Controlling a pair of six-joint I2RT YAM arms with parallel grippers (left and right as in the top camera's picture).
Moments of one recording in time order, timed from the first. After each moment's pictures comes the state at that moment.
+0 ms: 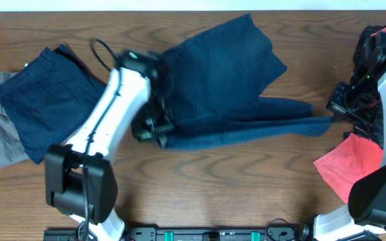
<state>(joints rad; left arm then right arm) -0.34 1.81 1.50 -1.59 0.27 -0.48 -0.23 1.73 1.62 -1.53 -0.04 0.36</state>
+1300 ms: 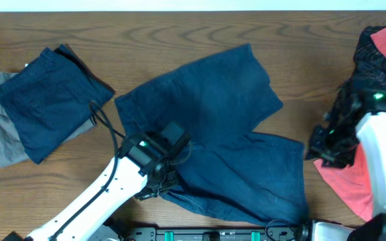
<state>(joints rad) -0.69 1.28 0.98 -1.36 0.06 -1.01 -0.12 1.44 1.13 -1.47 -0.12 0.31</state>
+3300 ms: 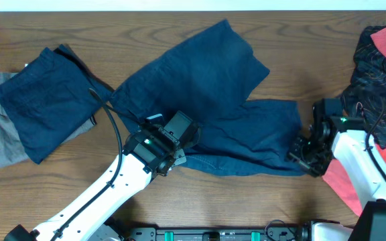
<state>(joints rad) -0.70 1.31 0.97 -1.05 -0.19 -1.01 -0.05 1.43 0.79 -0.99 -0.16 0.59</state>
